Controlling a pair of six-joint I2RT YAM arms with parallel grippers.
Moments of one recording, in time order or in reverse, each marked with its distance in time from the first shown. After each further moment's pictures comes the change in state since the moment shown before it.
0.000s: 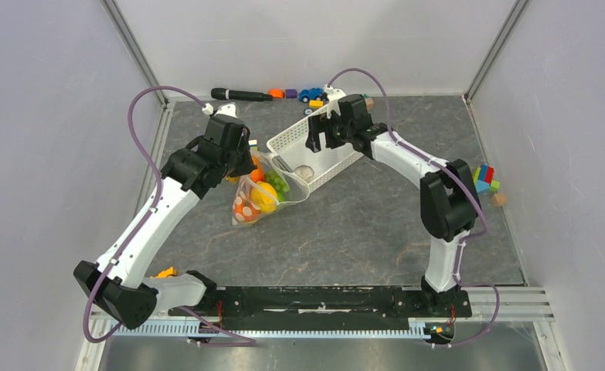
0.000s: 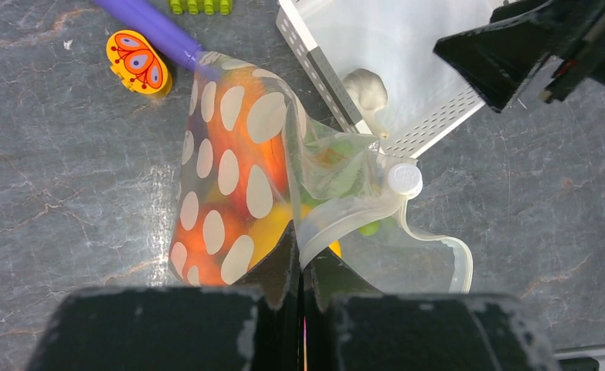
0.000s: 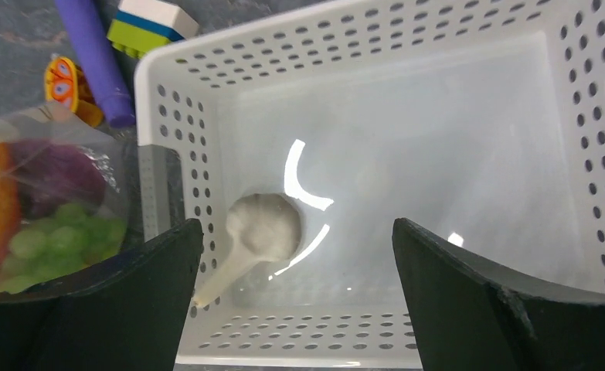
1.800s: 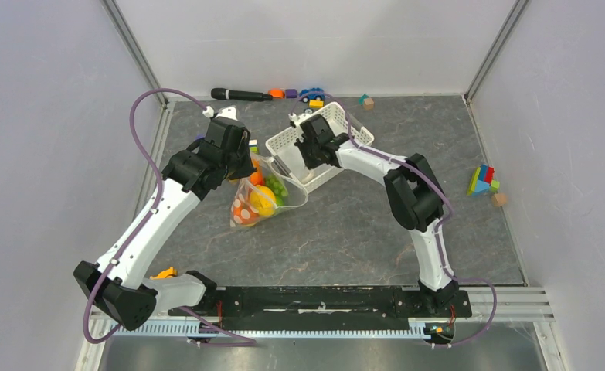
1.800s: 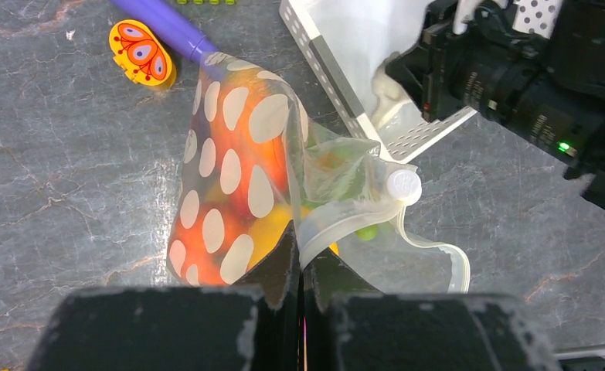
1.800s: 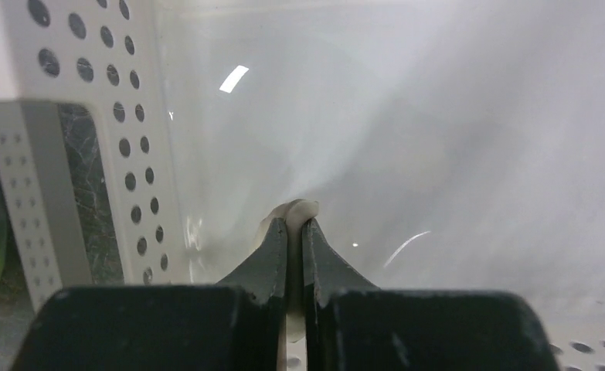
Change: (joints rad) left arm 0.000 -0.010 -0.026 0.000 -0.006 0.002; right arm 0.165 0.289 0.197 -0.200 0.272 -0.103
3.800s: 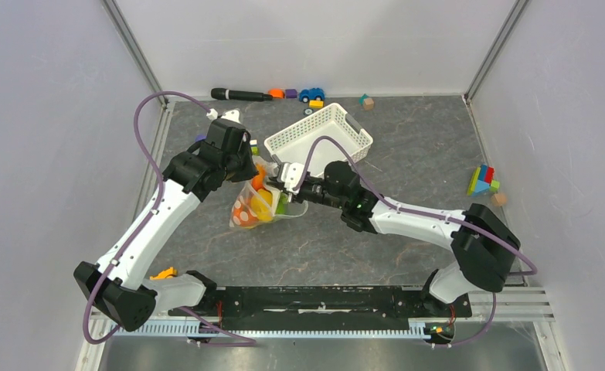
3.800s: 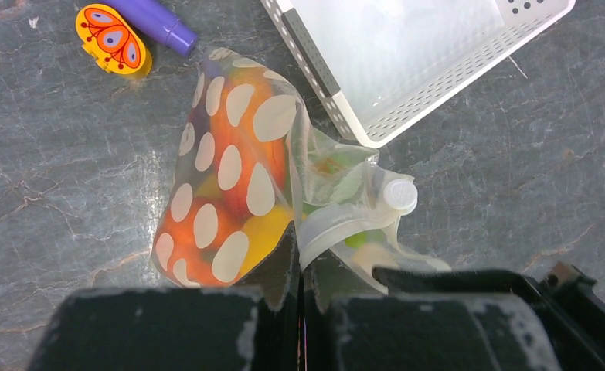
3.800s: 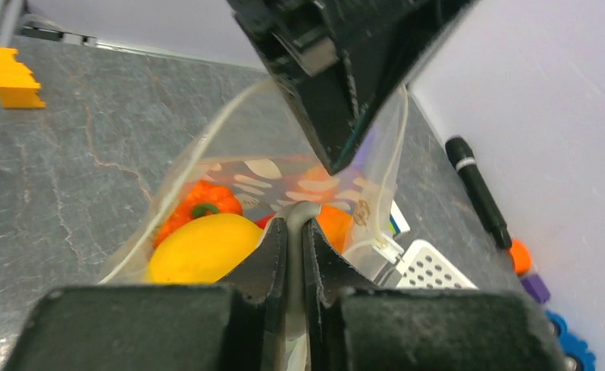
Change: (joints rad) left arm 0.000 -0.006 -0.020 0.005 0.064 0.010; right arm 0.293 -0.675 -0.764 0.919 -0.389 -0.499
